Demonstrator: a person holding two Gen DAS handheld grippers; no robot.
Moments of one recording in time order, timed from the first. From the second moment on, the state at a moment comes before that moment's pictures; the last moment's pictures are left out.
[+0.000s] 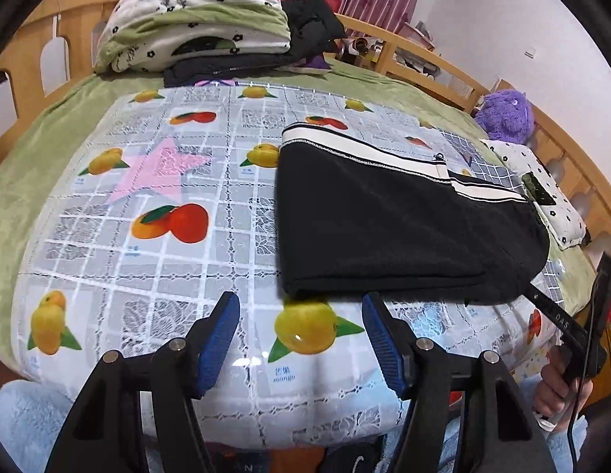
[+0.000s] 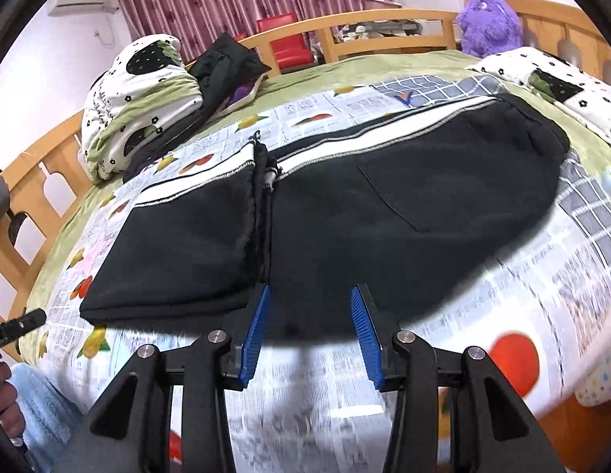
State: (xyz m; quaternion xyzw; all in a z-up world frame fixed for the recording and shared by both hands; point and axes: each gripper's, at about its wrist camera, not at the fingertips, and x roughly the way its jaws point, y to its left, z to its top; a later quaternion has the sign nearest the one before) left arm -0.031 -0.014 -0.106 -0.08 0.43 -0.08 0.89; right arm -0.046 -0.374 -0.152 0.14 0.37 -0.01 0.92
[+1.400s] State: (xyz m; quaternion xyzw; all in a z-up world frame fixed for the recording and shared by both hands) left arm 0.031 0.026 0.034 -0.05 0.37 -0.07 0.93; right arm -0.064 -0.486 -0.027 0.18 0.32 -0.05 0.93
